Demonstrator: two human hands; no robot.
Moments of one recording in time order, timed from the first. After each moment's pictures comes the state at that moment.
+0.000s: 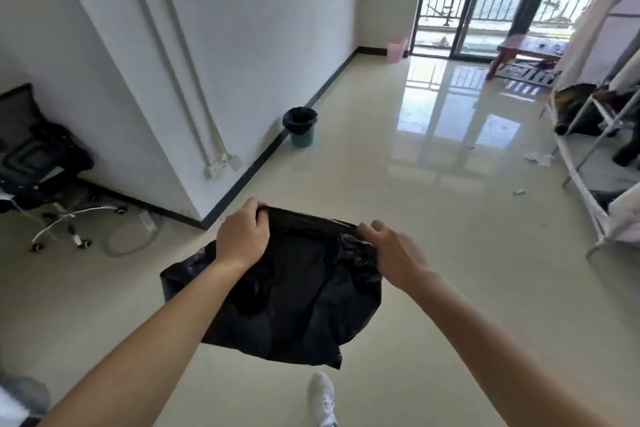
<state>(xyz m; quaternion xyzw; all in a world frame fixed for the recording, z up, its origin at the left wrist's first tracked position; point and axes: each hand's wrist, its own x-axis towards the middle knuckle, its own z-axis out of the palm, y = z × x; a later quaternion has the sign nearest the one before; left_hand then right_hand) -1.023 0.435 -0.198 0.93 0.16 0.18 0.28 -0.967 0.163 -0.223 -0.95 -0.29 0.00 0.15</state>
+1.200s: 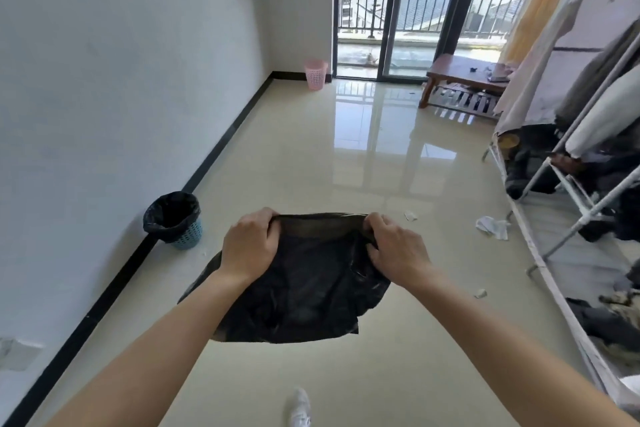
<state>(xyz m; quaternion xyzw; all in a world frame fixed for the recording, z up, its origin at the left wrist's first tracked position) -0.002 0.177 -0.206 0.95 -0.04 0.19 0.24 0.009 -0.096 -0.217 -0.98 -0.12 -0.05 0.14</state>
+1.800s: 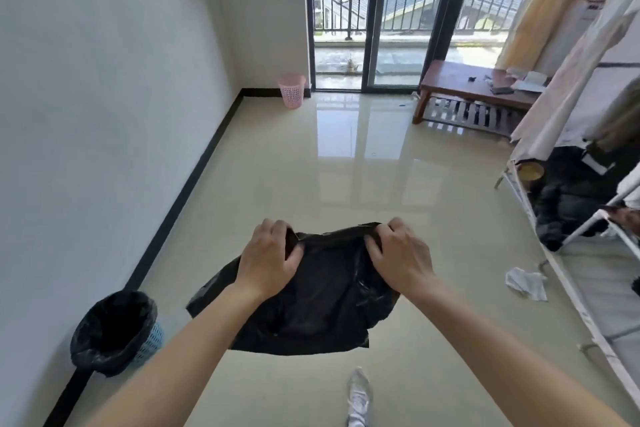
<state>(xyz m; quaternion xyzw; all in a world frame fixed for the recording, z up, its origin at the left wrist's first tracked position) 0.533 0.196 -0.238 0.96 -0.11 0.12 0.22 0.524 -0.057 -0.237 -0.98 0.00 -0.10 0.15</state>
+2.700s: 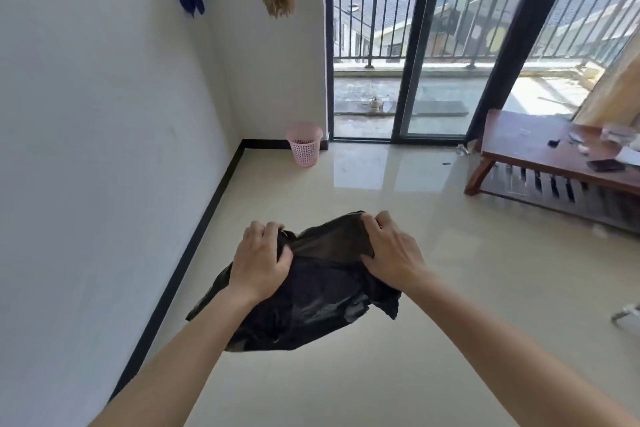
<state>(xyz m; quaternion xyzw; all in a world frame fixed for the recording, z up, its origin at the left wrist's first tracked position) 1.387 0.271 -0.240 0.97 -0.06 0.12 0.21 1.394 0.012 -0.235 -0.98 -0.11 -0.03 0.14</state>
